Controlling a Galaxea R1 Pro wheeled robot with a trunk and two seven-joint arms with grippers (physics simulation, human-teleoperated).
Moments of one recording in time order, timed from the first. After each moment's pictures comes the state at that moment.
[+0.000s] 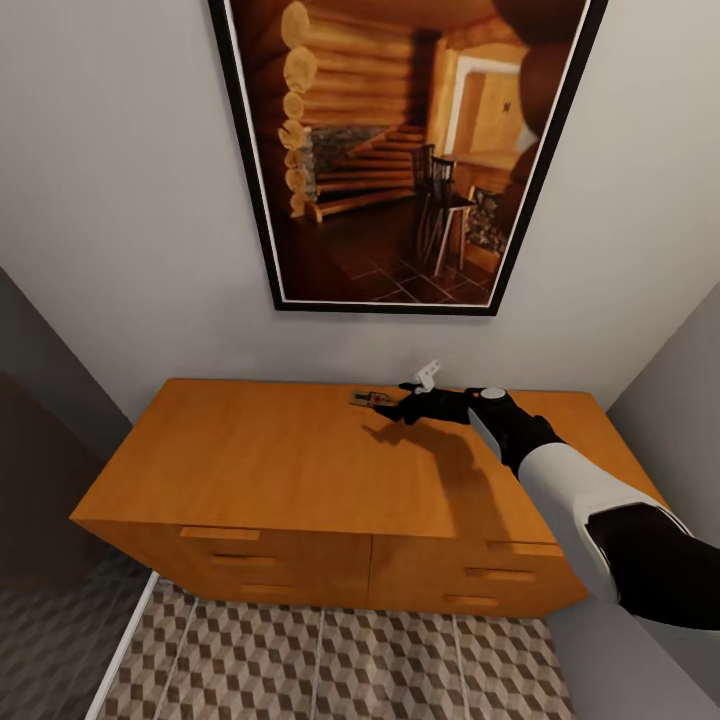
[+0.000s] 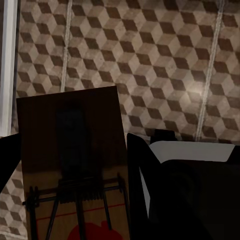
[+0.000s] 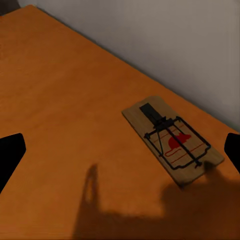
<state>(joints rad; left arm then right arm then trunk) -0.36 0.07 -0.98 0.08 1.07 -0.38 0.02 -1.23 -0.02 0.26 -0.36 -0.01 0.04 0.79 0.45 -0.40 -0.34</state>
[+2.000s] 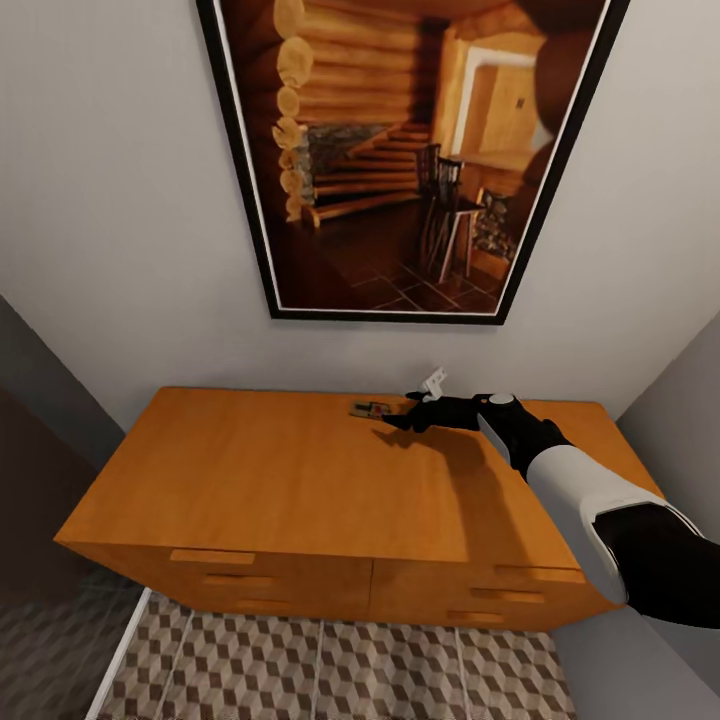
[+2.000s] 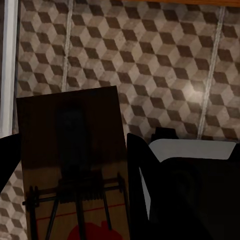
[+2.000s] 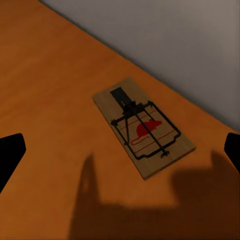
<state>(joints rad) -0.36 0.07 -0.98 0.08 1.07 -0.38 0.02 -1.23 -0.04 0.26 -0.32 0.01 0.03 0.84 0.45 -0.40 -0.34</state>
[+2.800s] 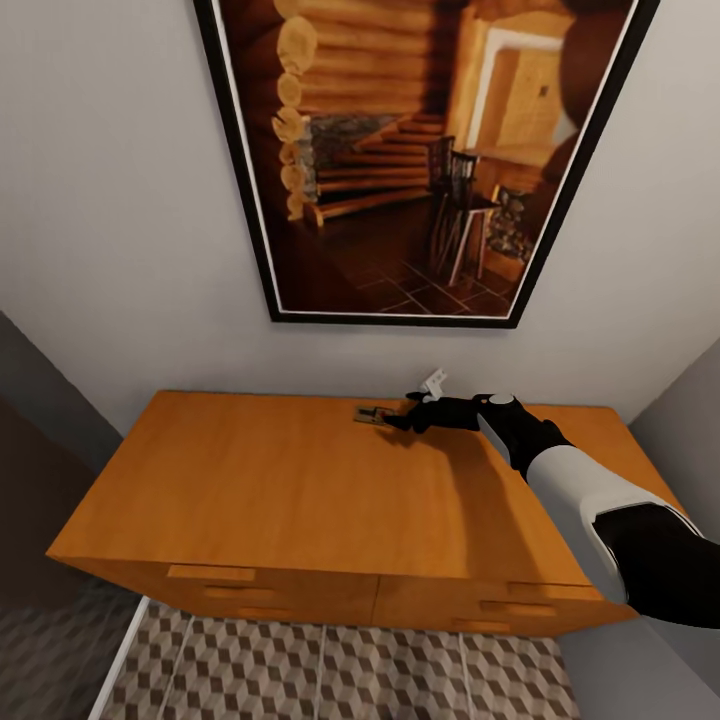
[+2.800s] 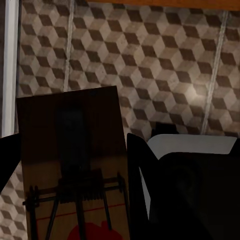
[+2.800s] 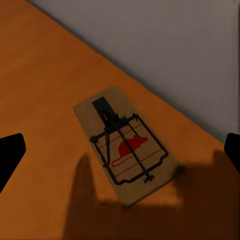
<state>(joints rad) -0.36 0.07 -0.98 0.08 1.07 -0.38 0.01 -1.23 -0.04 0.26 -0.32 0.01 0.03 0.84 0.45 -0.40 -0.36</state>
